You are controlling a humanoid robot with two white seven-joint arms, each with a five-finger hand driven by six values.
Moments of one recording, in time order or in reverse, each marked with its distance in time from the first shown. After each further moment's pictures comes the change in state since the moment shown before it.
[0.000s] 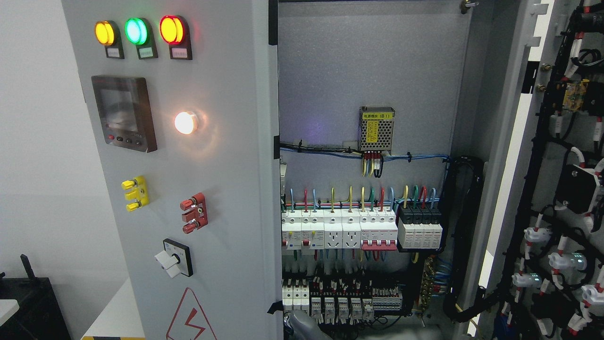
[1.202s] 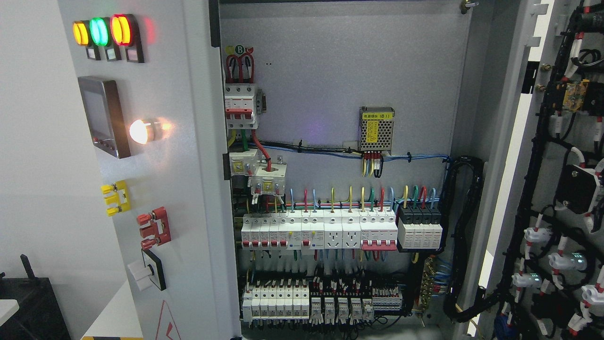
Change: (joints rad) left arm 0.000 0.000 0.000 0.000 0.000 -0.003 0.000; right arm 0.015 0.020 0.071 -0.041 0.001 0.001 0.044
